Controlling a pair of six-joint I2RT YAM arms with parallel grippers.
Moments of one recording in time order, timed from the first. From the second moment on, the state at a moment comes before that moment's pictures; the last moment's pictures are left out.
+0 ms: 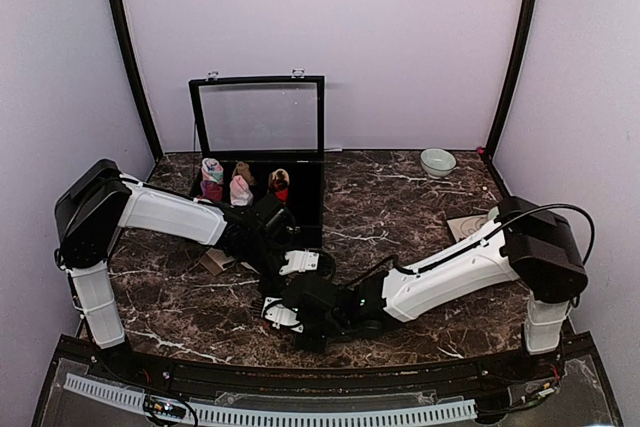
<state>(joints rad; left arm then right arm) -0.83 1.87 1.08 -0.36 0.38 0.78 1.40 1.97 1.15 -0.09 0.18 -0.17</state>
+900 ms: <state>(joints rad) -0.67 1.67 1.05 -0.38 0.30 0.71 1.28 2.02 0.87 0.53 -0.27 0.45</state>
